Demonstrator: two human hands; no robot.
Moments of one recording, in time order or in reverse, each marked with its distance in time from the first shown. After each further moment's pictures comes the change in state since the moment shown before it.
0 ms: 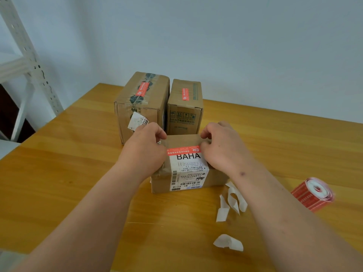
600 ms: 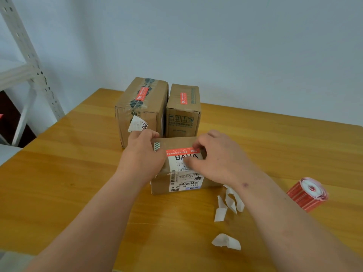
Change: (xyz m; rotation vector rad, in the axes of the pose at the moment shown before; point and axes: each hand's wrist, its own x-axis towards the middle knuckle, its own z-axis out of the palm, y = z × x) left_hand -0.006 -0.008 0.006 -0.038 0.035 -0.076; right_hand -0.020 -0.002 -0.007 -0.202 -0.134 -0.150
